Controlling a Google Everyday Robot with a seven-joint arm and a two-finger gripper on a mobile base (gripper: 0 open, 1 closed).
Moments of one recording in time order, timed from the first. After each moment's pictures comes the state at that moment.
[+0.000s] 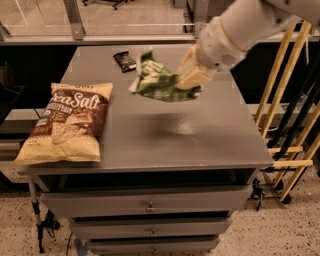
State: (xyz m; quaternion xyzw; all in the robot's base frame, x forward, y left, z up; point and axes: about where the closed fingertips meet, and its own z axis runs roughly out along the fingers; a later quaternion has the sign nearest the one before) arm 0.565 -0.059 0.942 -0.72 0.61 0.11 0.30
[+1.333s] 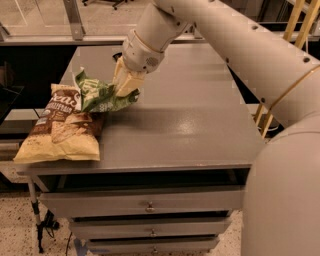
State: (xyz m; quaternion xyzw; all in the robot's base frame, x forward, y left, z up) arm 0.598 0.094 0.898 -0.83 0.48 0.17 0.25
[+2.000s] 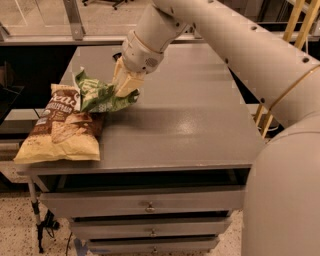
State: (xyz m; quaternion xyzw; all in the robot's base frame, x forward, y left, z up) arm 0.598 0.098 0.896 -0.83 0.47 0.17 0.25
